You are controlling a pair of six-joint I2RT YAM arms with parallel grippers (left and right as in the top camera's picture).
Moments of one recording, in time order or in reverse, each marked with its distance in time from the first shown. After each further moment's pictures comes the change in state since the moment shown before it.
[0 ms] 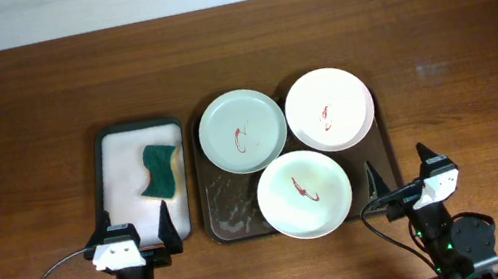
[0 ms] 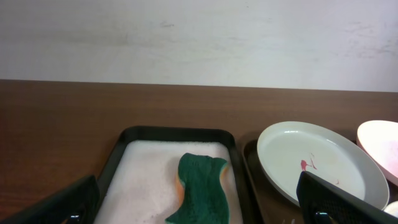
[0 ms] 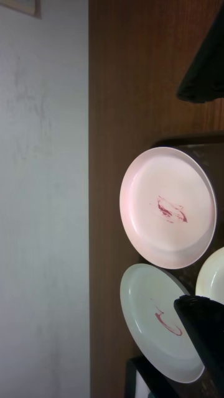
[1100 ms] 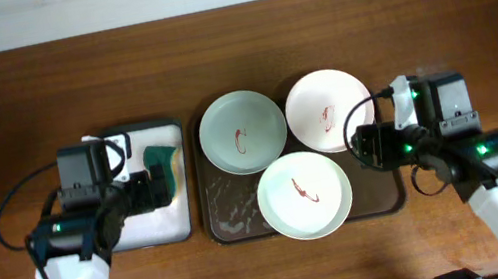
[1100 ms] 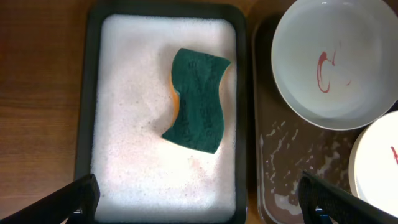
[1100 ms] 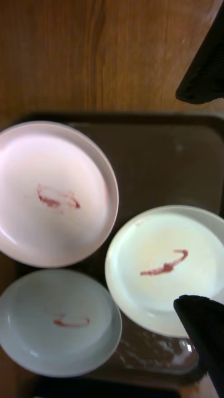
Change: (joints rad) left arm 0.005 1.142 0.973 -0.750 0.050 0.000; right arm 0.000 1.110 0.983 -0.800 -0.083 0.097
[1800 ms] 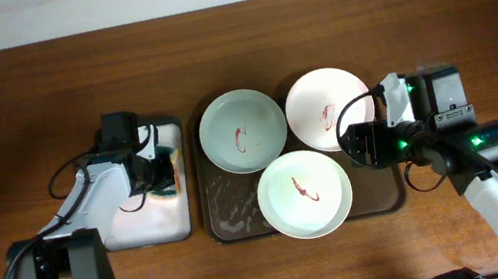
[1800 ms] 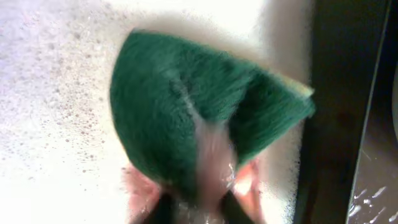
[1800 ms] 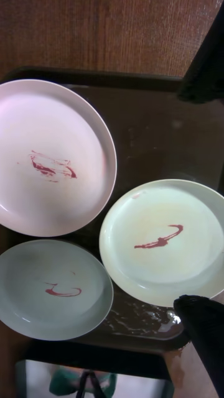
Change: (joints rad) left arm -0.001 0.611 0.023 0.307 0.063 0.006; right arm 0.000 0.037 0.011 0.008 -0.109 -0.003
